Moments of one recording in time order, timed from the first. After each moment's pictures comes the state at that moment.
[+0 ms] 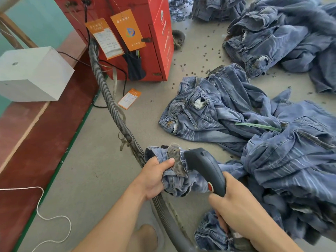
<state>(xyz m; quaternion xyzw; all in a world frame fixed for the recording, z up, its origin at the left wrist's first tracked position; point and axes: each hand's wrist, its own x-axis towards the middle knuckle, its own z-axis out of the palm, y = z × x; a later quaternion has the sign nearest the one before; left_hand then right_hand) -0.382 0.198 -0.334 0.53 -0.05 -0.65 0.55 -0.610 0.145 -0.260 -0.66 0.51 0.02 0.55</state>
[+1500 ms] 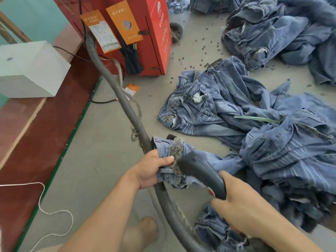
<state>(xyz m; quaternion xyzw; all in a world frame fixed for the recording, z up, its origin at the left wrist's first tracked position) -0.368 0.200 -0.326 0.55 -0.12 -0.69 0.45 -0.617 0.145 -0.251 -0.75 0.47 0.10 0.45</state>
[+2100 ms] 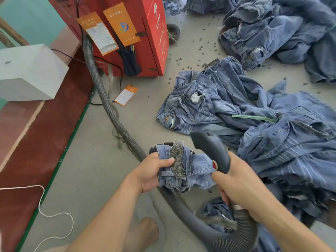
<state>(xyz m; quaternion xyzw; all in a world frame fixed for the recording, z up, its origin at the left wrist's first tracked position) -0.372 0.206 -0.336 0.53 -0.08 -0.70 0.47 -0.612 0.129 -0.260 -0.67 0.53 -0.04 0.52</state>
